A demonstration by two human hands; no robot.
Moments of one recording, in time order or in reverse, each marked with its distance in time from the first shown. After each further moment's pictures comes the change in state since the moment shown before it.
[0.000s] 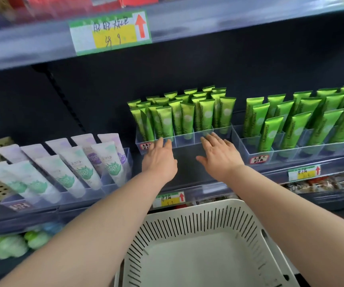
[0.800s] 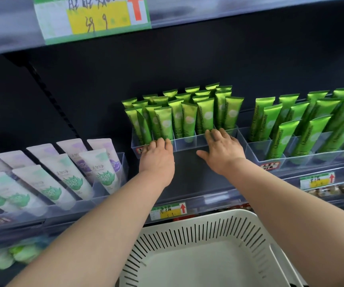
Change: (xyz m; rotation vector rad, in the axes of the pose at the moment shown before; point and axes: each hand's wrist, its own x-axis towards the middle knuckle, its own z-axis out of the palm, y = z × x) left_hand 0.039 -0.010 0.022 0.362 0.062 0.085; right_hand 0.047 0.010 0.010 -0.068 -0.058 0.126
